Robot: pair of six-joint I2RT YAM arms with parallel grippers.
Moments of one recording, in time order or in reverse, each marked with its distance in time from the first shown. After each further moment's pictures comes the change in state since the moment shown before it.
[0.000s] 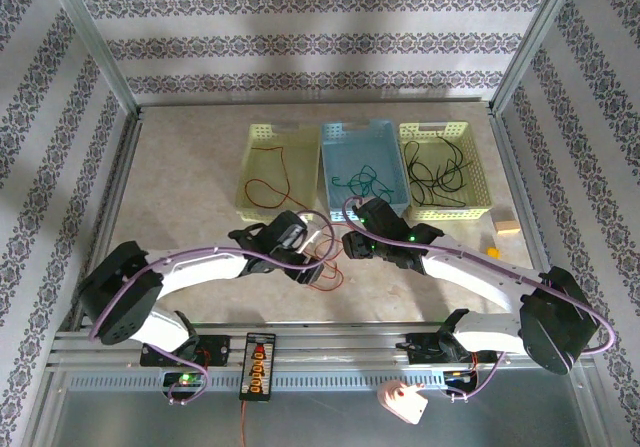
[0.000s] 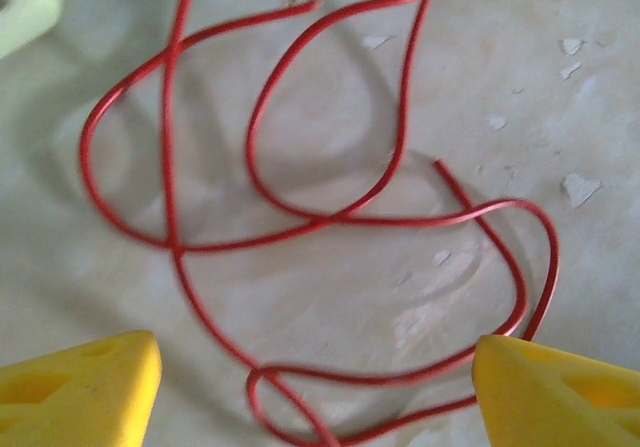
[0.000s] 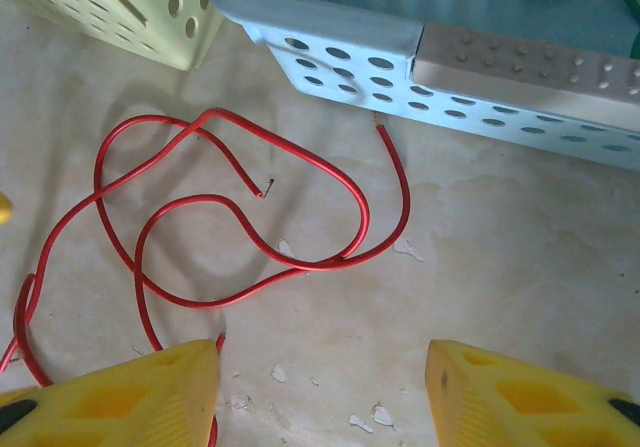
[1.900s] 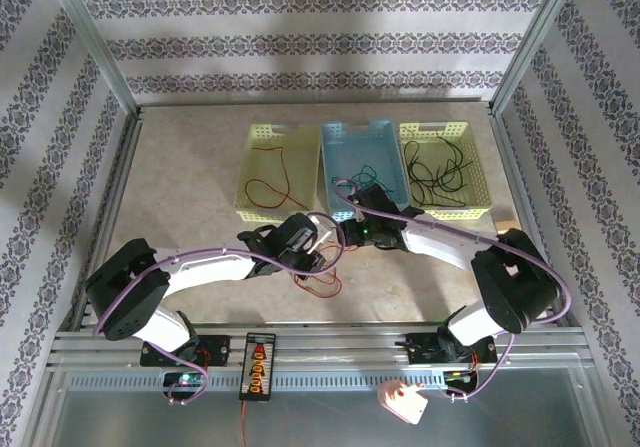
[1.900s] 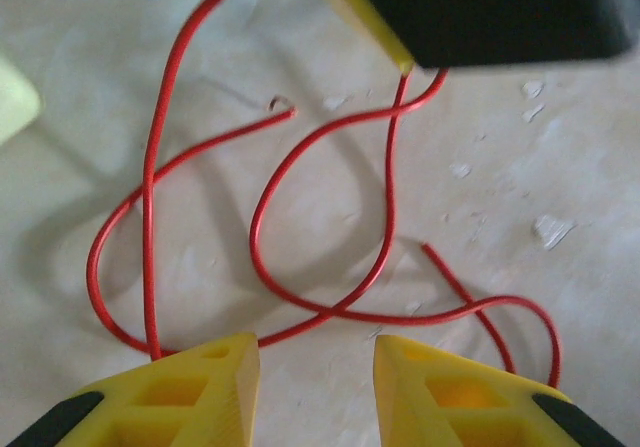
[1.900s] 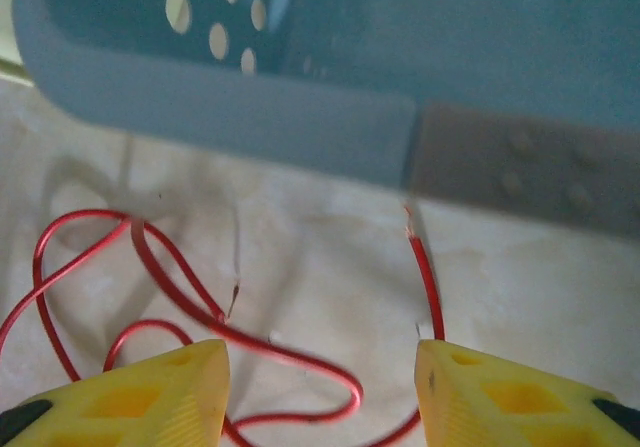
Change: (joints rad) left arm -0.044 0.013 0.004 0.053 -0.065 0.006; right arm -0.125 0.291 0.081 0.145 -0.181 0.013
